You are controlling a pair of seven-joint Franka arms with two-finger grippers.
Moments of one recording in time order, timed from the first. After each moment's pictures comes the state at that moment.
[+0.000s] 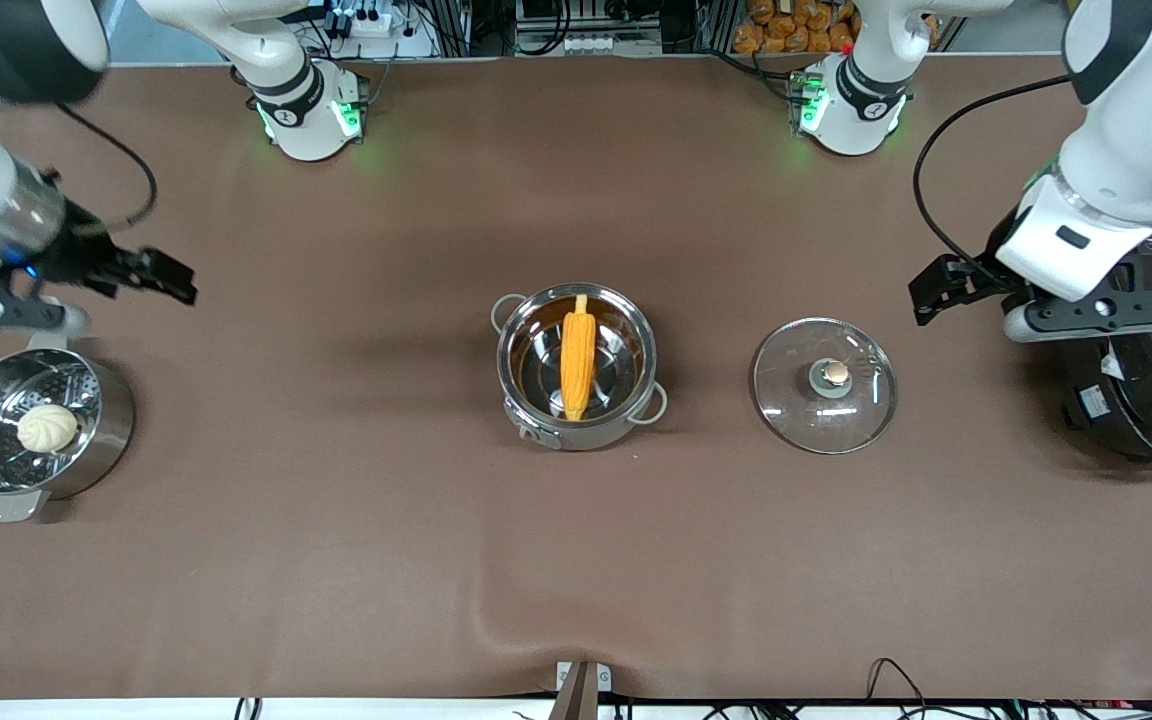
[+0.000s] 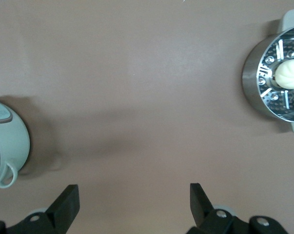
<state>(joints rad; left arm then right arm) -0.16 0.08 -0.07 -1.55 0.03 1.70 -0.30 0.14 -0.03 -0.05 -1.67 0.01 1.60 0.20</state>
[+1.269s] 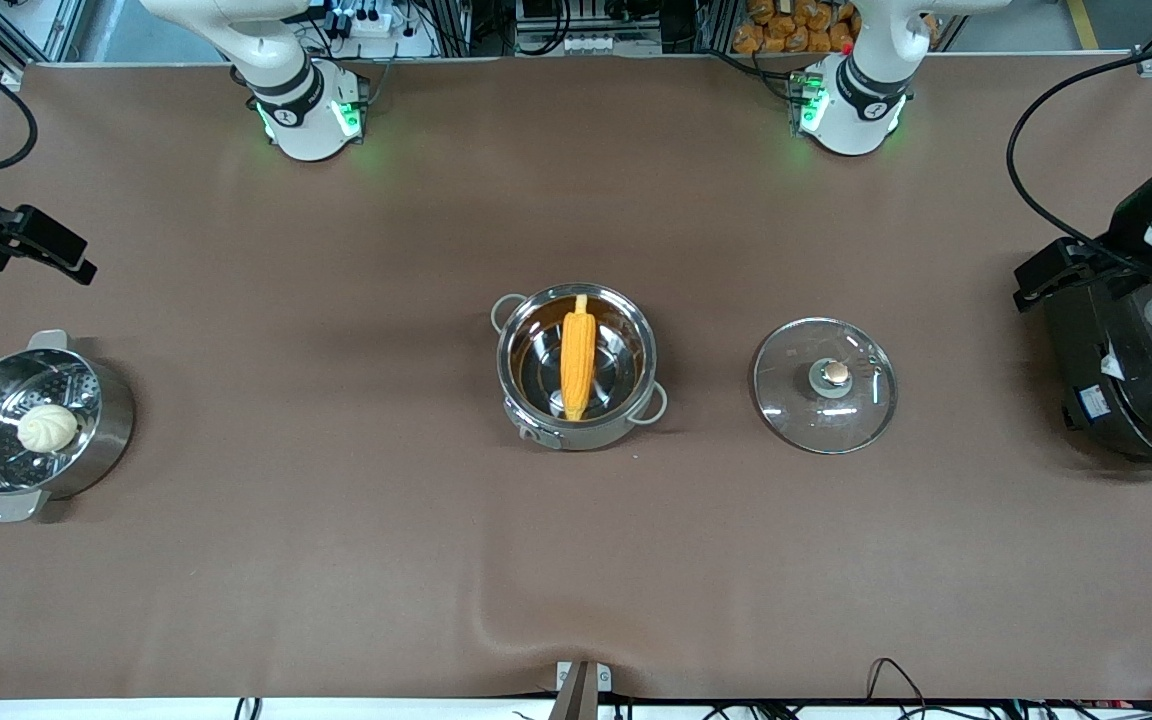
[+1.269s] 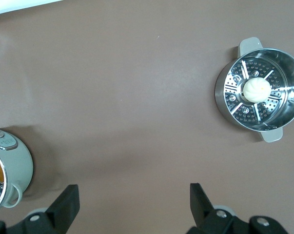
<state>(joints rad) -0.10 0.08 0.00 -1.46 0.03 1.60 -0.21 0.05 0.00 -0.05 -1.51 0.00 1.56 0.19</state>
